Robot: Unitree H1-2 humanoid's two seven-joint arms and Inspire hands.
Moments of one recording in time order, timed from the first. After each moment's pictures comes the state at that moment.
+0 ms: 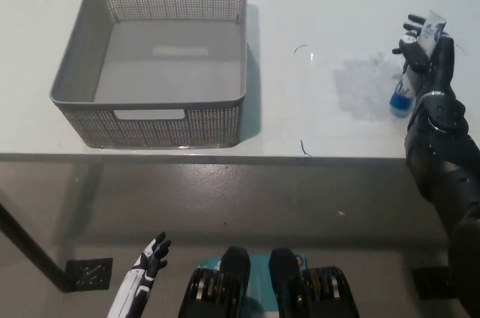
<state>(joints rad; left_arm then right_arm) 0.04 0.11 -0.06 0.34 0.08 -0.41 -0.06 -1.04 -0.16 -0.25 1.26 0.08 -0.30 -0.30</state>
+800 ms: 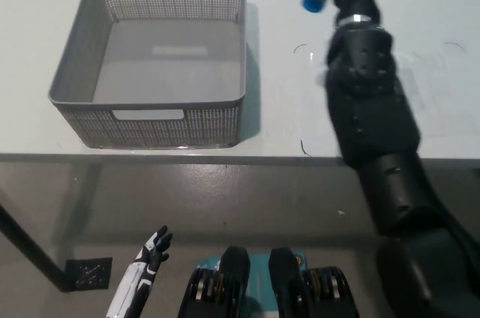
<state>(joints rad) 0.02 0.11 -0.06 0.34 0.08 -0.41 -0.06 -1.08 0.07 -0.06 0.72 0.05 -0.20 -0.29</state>
